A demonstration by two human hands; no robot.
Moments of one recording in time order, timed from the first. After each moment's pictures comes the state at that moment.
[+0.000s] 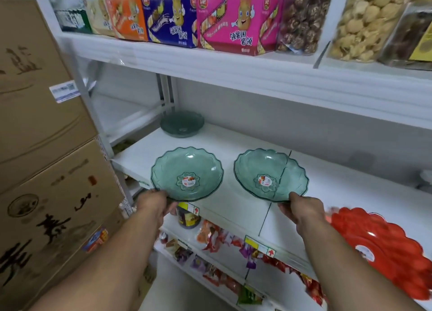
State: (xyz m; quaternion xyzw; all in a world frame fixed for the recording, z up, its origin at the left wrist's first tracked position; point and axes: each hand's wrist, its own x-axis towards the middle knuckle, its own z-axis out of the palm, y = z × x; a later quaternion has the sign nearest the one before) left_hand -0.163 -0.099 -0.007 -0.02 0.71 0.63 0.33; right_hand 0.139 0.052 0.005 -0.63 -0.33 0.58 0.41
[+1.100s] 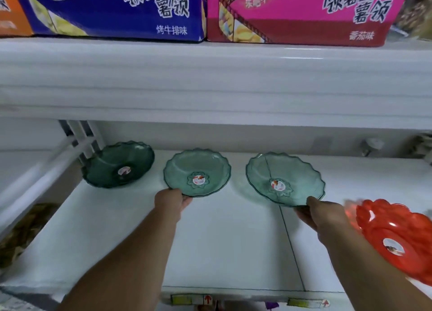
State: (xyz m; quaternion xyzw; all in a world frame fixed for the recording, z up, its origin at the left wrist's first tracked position) left_hand -0.267 0.188 -0.059 0.11 0.62 0.54 0.56; right_hand 0.078 0.142 -0.038 -0.69 -0.17 0.45 0.54
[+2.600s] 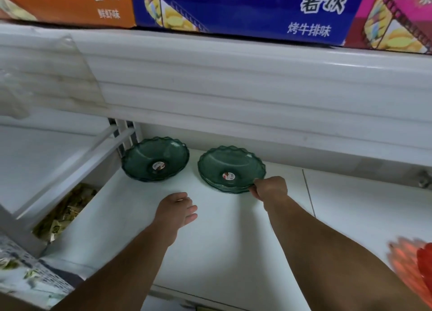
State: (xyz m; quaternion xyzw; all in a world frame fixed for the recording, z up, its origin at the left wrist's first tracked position) left_hand -0.339 0.137 -0.060 0.22 0.61 0.55 0.52; right_hand -0.116 0.260 -0.039 -0.72 -0.40 0.45 0.33
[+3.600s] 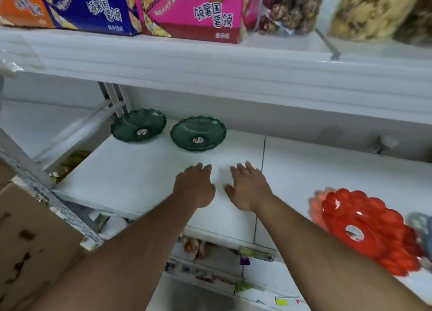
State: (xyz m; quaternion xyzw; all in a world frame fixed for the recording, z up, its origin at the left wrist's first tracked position) left_hand -0.120 0.048 0.021 0.64 0.76 -0.02 0.10; right_hand 0.037 0.100 -0.003 -0.50 -0.86 0.10 -0.03
